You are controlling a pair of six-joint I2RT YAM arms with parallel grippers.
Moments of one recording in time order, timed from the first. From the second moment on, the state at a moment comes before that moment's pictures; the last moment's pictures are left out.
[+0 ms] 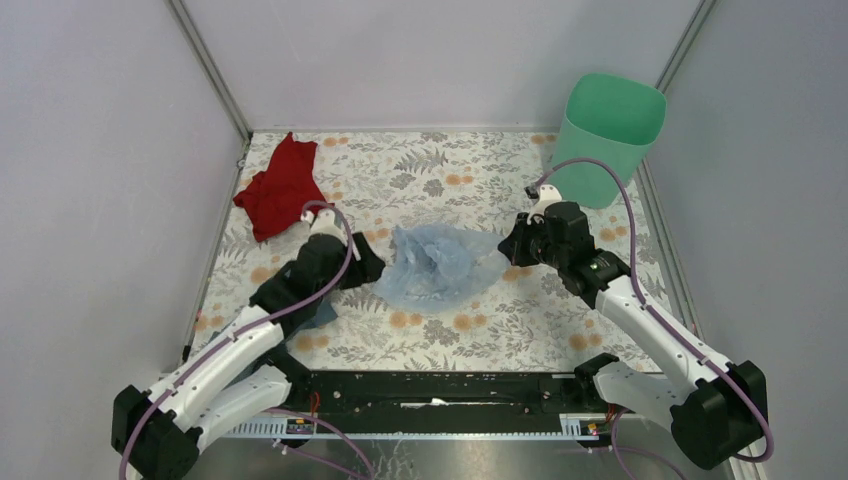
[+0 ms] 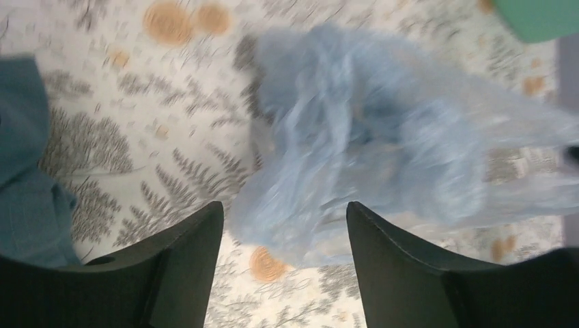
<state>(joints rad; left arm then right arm) -0.59 0.82 0.56 -0.35 -0.14 -0.72 0.46 1.04 0.76 -0.30 -0.14 0.38</state>
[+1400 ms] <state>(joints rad) -0.65 1.01 0.58 -0.25 -0.39 -0.73 0.46 1.11 0.65 -0.23 -0.53 0.62</state>
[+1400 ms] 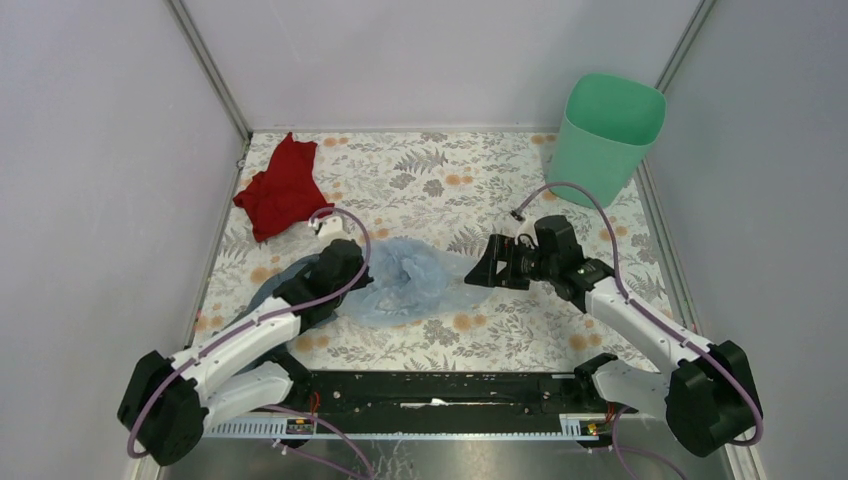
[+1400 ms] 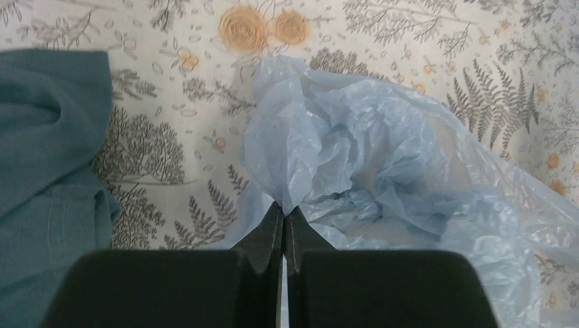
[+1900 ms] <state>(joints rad) -0.64 0.84 0.51 -0.19 -0.32 -0.74 0.46 1.32 0.58 0.03 -0.57 0.77</state>
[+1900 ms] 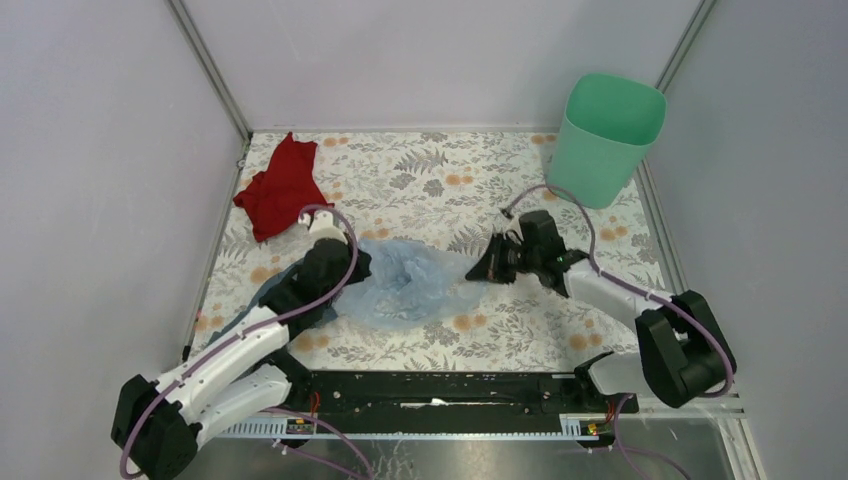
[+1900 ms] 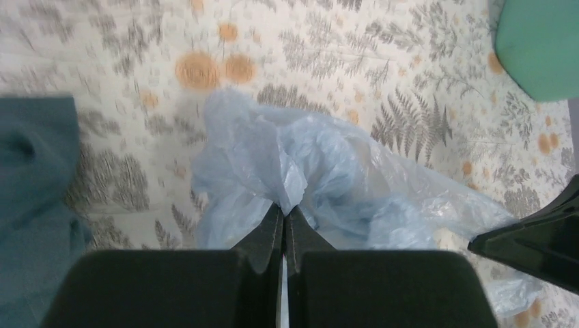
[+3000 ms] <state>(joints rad) -0.47 1.25 1.68 -0.42 -0.12 -0.49 0.47 1.45 1.77 -0.48 -0.16 0.38</state>
